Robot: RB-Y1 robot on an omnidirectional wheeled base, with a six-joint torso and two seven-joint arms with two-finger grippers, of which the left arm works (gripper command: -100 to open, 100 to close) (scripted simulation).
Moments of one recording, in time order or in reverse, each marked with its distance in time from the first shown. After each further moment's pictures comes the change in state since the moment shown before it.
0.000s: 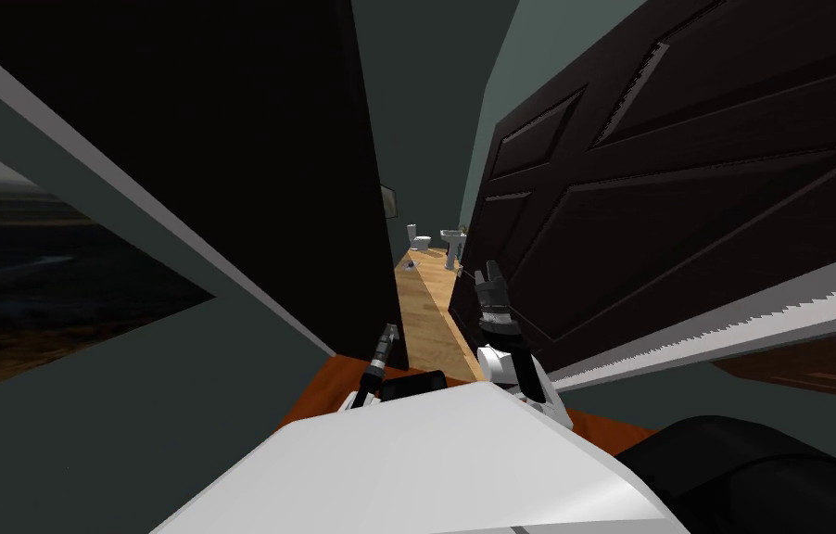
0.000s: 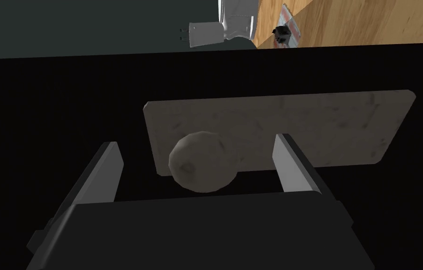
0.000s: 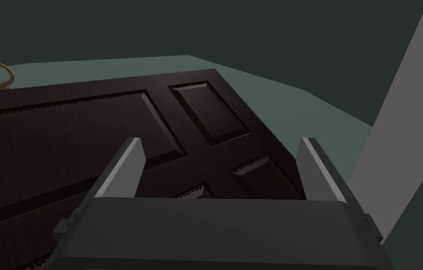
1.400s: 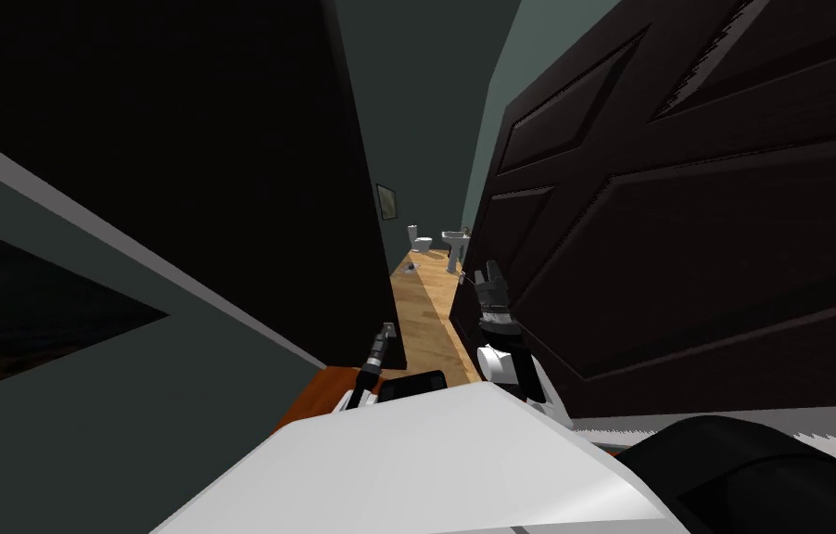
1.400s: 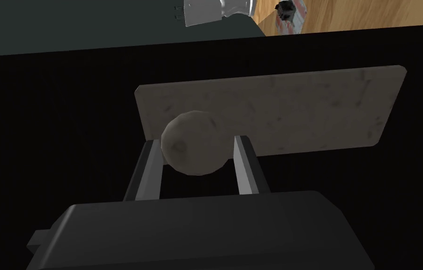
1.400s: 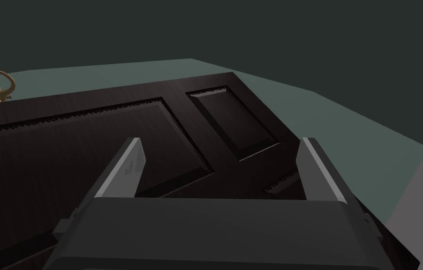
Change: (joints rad) arm -0.023 0.004 0.058 0.030 0.022 0.012 -0.023
